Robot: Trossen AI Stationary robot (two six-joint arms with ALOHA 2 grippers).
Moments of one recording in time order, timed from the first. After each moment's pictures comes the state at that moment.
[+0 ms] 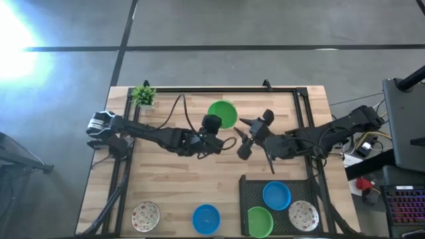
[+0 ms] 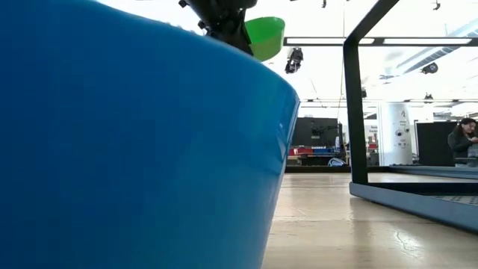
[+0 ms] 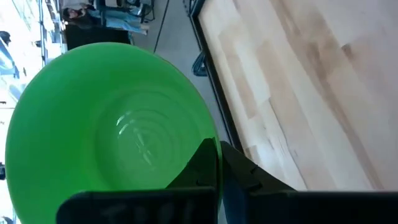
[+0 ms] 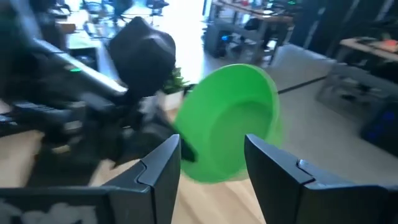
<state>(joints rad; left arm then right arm) -0.16 1.67 1.39 -0.37 -0.87 0.92 0.33 1.32 1.14 -0.22 0.95 0.24</state>
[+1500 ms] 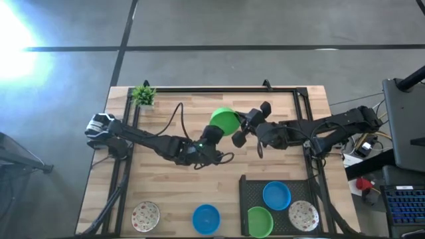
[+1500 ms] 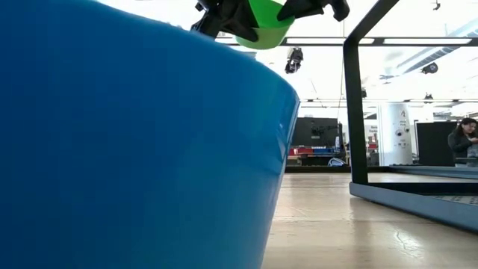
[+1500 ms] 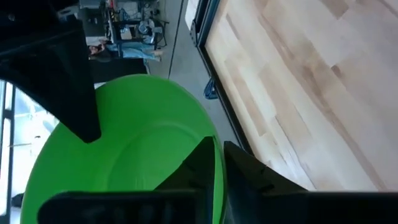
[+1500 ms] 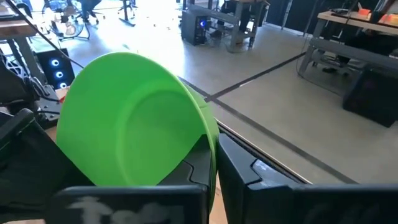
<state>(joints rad) -0.24 1.67 1.39 -0.31 -0.91 1.05 0.21 1.35 1.14 -0.23 0.89 0.34</state>
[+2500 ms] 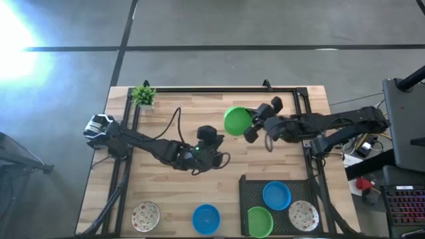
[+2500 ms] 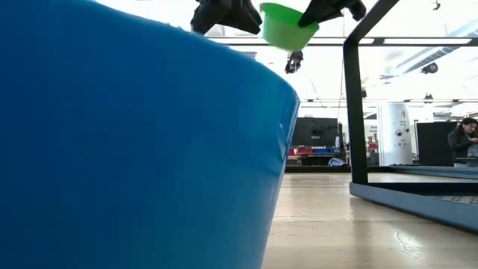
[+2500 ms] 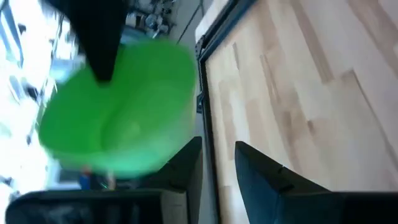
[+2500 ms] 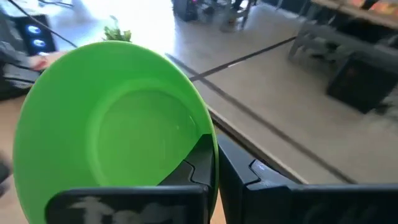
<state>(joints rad) -0.30 1.67 1.39 -0.30 -0.90 0.70 0.15 1.24 1.13 -0.49 0.86 0.37</state>
